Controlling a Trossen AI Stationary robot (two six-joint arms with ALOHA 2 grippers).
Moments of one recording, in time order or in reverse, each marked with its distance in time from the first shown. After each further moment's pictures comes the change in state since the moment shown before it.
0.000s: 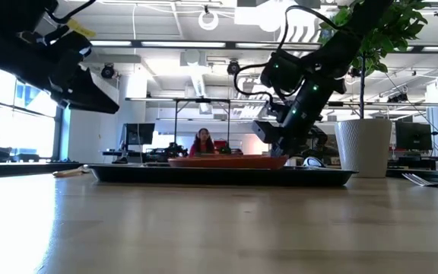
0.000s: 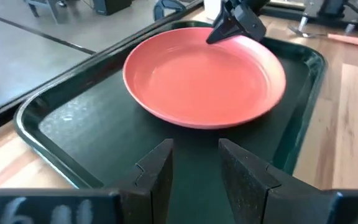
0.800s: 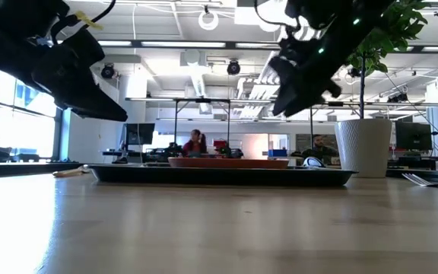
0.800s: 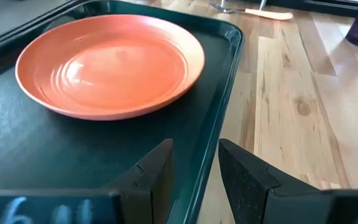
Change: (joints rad) left arm -0.001 0.232 0.000 0.260 0.274 0.061; right arm 0.310 -0.331 0.001 -0.264 0.127 0.037
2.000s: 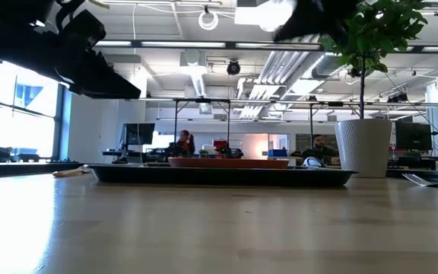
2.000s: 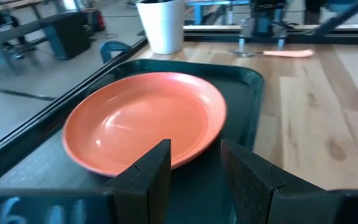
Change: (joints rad) left arm -0.053 0.047 0.023 0.166 -0.207 0.161; right arm 0.379 -0.057 0.116 -0.009 0.099 0.083
